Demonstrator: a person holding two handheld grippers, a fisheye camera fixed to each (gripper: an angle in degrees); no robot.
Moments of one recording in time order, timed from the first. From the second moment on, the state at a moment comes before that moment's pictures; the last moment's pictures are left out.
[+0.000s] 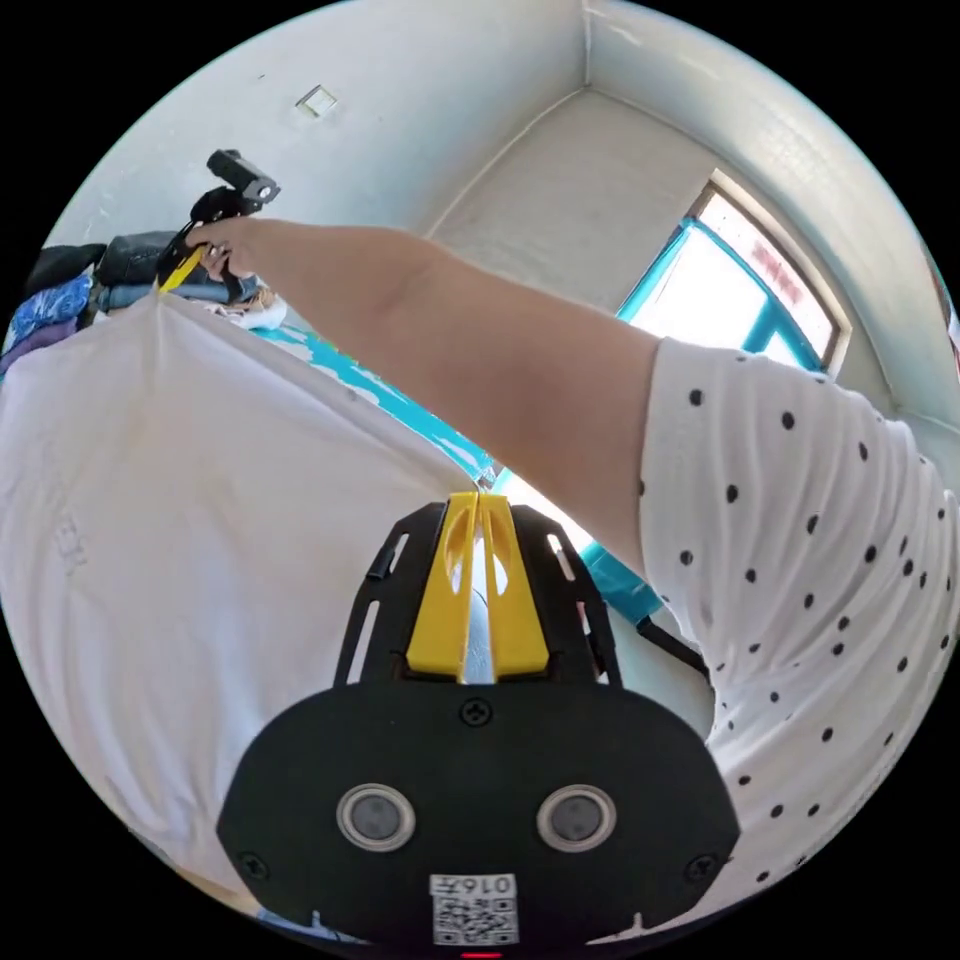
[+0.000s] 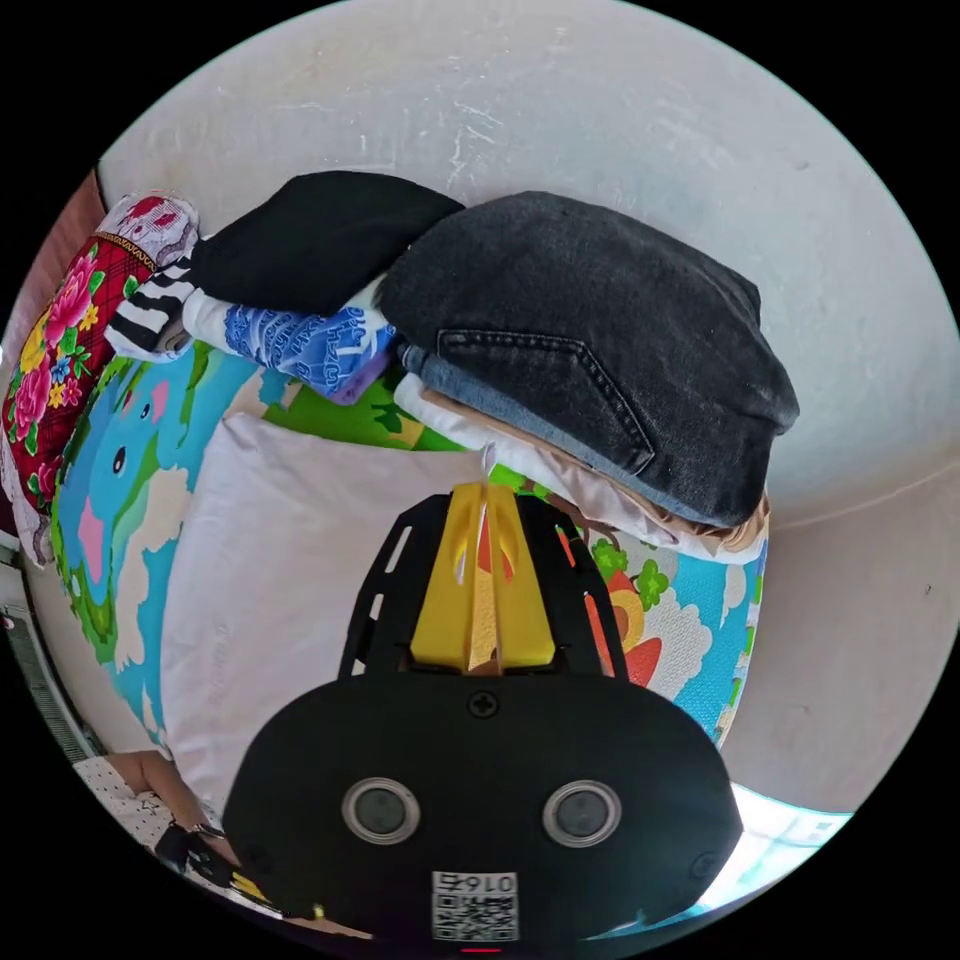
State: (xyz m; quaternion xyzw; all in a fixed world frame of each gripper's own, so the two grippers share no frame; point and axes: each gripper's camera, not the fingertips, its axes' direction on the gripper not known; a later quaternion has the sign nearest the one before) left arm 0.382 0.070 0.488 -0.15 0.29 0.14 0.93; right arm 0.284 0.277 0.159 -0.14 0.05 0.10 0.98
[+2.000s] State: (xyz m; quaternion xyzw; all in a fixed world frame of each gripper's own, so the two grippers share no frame) left arm 0.359 0.156 0.251 -0.09 0.05 0.25 0.96; right arm -0.419 0.861 -0.455 0.11 0.21 -0.17 0.96
